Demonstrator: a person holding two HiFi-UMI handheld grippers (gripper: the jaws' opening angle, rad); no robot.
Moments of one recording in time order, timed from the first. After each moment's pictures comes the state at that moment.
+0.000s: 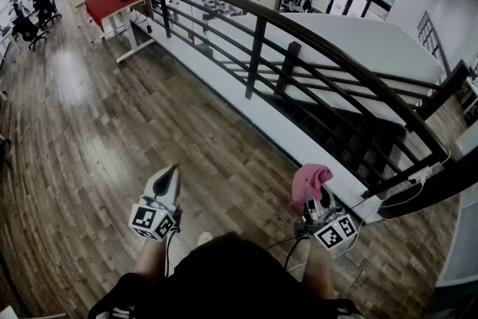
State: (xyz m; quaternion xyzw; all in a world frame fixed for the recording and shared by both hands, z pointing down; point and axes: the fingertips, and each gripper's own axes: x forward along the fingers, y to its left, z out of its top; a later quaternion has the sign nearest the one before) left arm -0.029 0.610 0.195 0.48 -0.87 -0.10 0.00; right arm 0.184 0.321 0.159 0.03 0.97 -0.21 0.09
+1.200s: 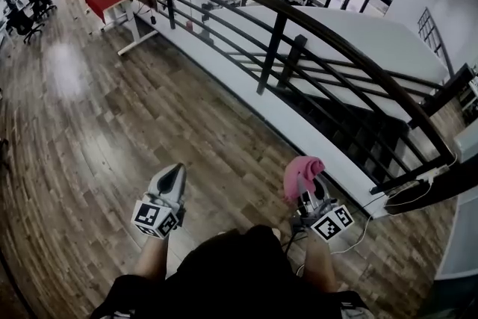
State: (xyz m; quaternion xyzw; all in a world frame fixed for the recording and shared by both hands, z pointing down) left arm -0.119 0.672 0.208 0.51 -0.86 -0.11 0.04; right arm 0.063 0.410 0.166 0.05 0.97 -0.24 0.06
